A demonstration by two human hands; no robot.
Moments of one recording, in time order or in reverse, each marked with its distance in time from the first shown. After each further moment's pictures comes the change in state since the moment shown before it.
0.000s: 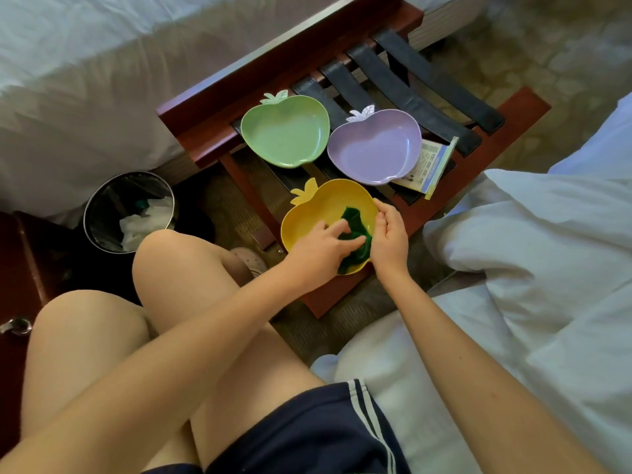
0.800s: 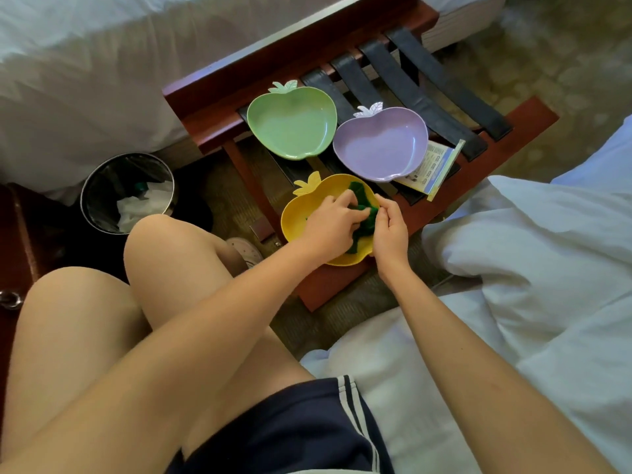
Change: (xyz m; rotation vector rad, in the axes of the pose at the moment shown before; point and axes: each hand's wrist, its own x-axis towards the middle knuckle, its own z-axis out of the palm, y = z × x) left_hand 0.038 0.005 -0.003 -0.102 0.095 -0.210; right_hand 0.008 -0.004 -0.003 0.147 -0.071 0.112
